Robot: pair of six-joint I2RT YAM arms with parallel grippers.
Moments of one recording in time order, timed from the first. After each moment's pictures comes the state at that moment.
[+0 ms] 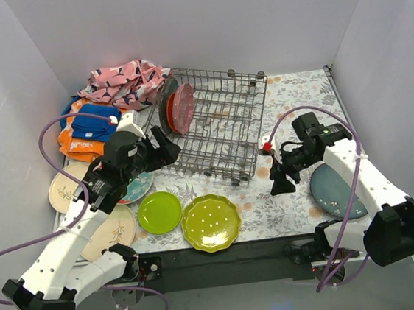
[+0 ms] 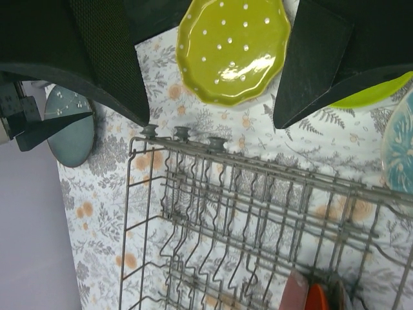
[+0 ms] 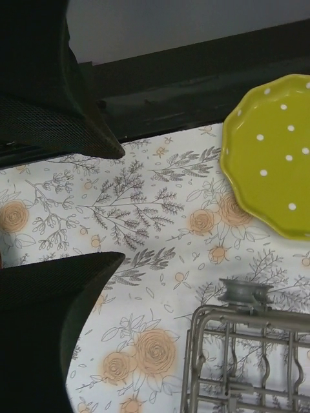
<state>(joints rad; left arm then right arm) -0.57 0.96 1.10 -0.58 -0.10 -0.65 0.25 1.21 1.01 -1.16 -0.82 -0.95</state>
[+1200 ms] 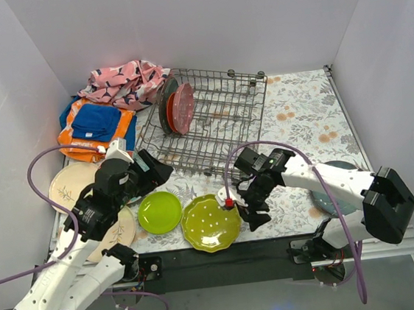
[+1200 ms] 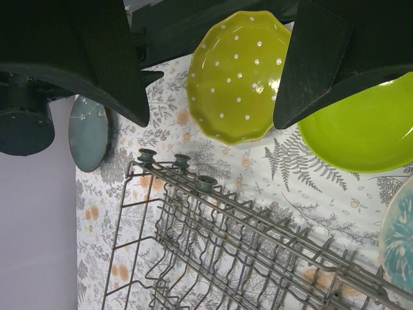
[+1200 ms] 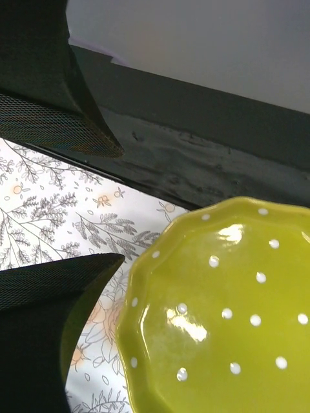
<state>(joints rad) -0.57 0.71 0.88 -0.66 -0.10 -0.85 0.89 1.35 0.94 -0.99 -0.74 -0.97</state>
